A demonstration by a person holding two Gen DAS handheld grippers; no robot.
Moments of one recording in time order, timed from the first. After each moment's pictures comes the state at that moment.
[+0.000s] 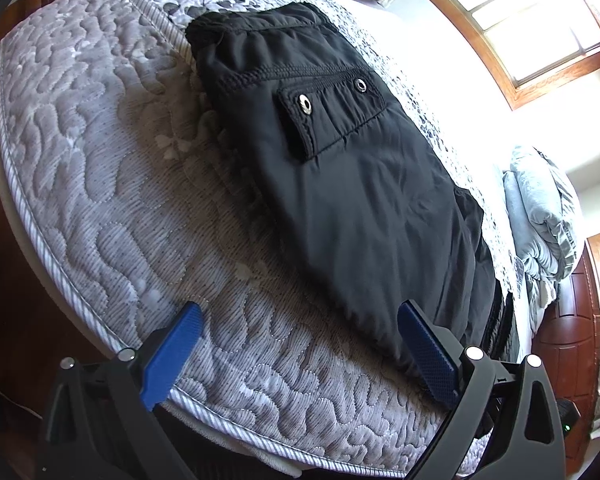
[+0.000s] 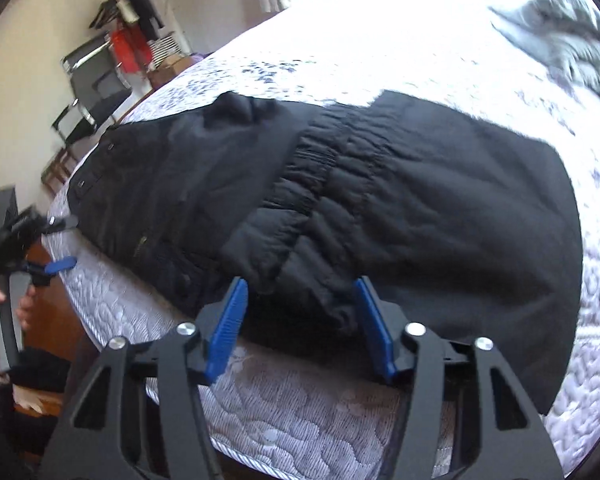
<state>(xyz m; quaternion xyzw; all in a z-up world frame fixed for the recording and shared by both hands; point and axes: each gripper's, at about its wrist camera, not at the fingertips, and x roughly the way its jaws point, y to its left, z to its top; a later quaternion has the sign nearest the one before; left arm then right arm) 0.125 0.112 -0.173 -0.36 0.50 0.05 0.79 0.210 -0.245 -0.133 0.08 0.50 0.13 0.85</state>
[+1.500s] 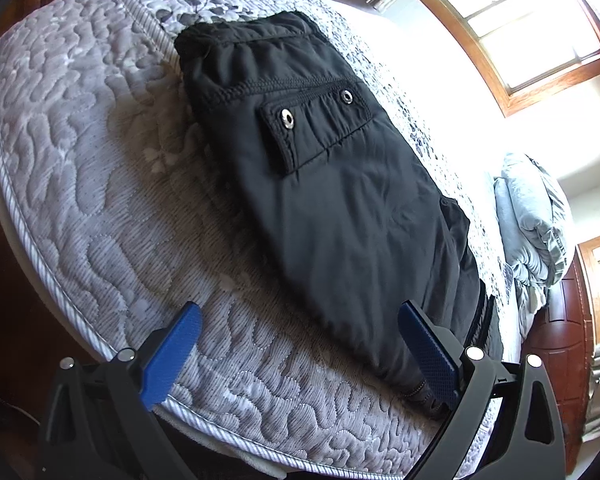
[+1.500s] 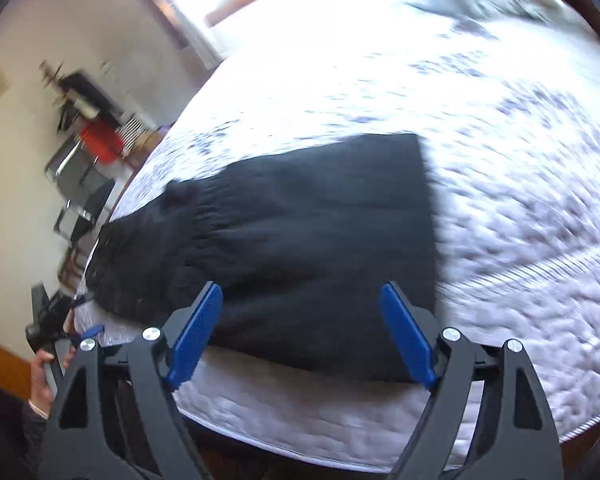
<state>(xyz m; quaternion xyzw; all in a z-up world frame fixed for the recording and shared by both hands) 0.130 0.114 -0.166 -0.37 0.49 0.04 0.79 0.167 -0.398 -0.116 0.25 0.46 0.07 0.85</state>
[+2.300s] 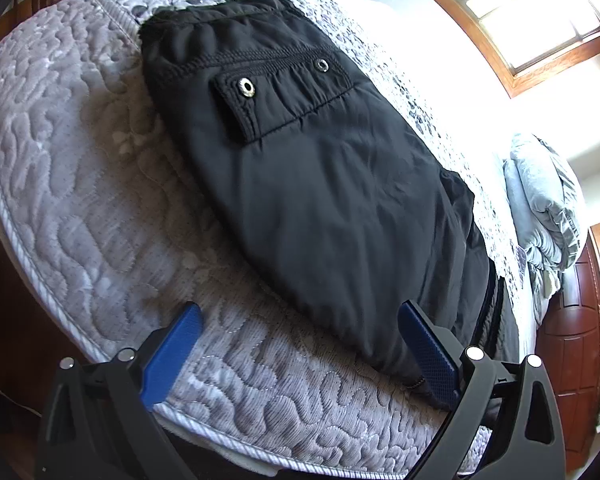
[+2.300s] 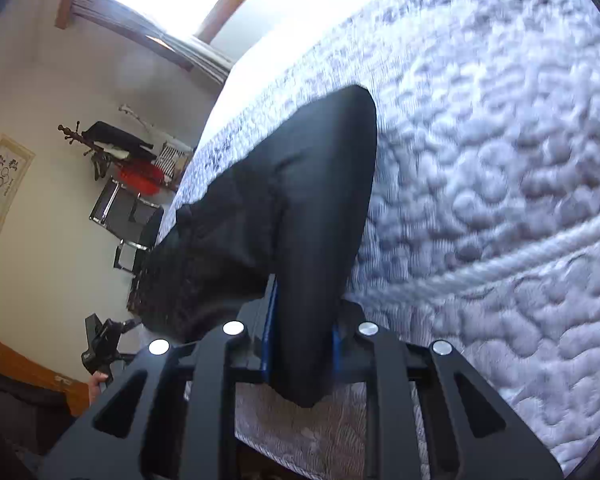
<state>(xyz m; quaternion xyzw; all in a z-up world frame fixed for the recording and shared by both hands) 0.144 0.074 -0.170 -0.34 0.51 0.05 0.79 0.183 -0.453 -0.168 0.37 0.45 0.14 0.80</state>
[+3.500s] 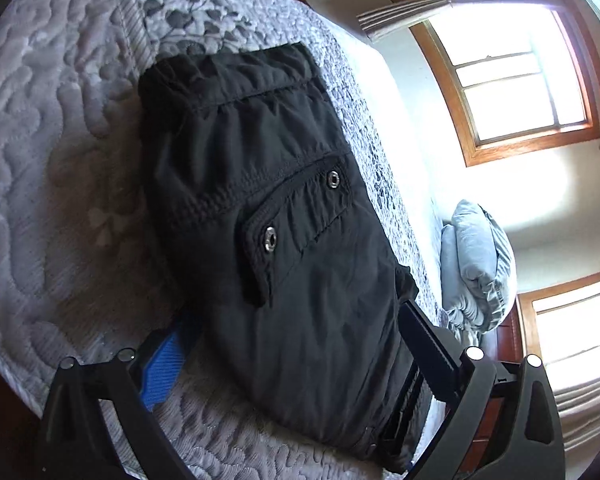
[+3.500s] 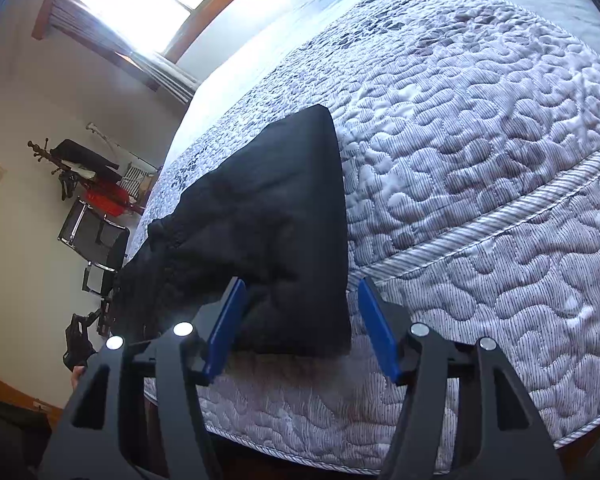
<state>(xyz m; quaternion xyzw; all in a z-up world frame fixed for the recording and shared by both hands) 0.166 0.162 -0.177 -0.49 0.42 -0.01 0.76 0.149 -0.465 -0.160 0.36 0.45 0.07 0.81</state>
